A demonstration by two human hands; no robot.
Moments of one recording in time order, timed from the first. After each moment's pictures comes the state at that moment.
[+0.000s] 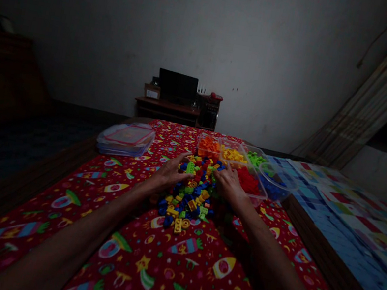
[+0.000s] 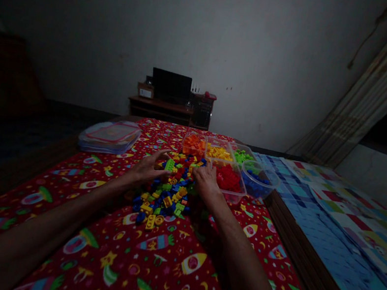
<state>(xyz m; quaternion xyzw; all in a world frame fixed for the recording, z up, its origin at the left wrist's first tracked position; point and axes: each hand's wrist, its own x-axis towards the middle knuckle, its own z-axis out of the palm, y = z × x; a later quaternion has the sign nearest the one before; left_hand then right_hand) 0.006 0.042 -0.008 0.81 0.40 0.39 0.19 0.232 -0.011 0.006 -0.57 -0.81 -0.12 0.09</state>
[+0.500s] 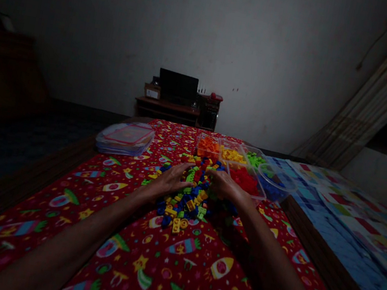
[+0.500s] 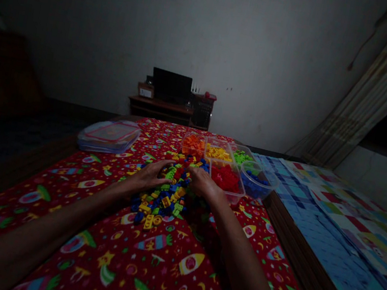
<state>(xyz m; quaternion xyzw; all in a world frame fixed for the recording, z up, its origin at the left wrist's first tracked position) 0.010 0.045 -0.028 0.87 0.34 0.33 0.14 0.227 -0.001 0.020 -0.52 -0.84 0.04 0.11</state>
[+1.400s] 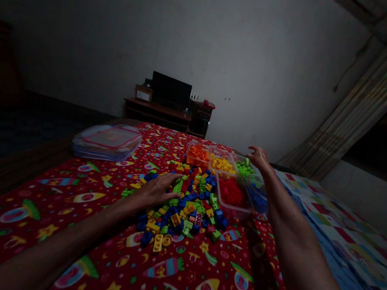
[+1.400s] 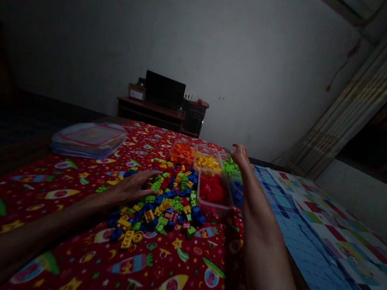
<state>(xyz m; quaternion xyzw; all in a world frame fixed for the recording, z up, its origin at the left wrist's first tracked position) 0.008 0.043 -0.032 0.86 0.37 0.33 0.14 0.359 0.099 0.109 -0.71 -0.63 -0.08 0.29</state>
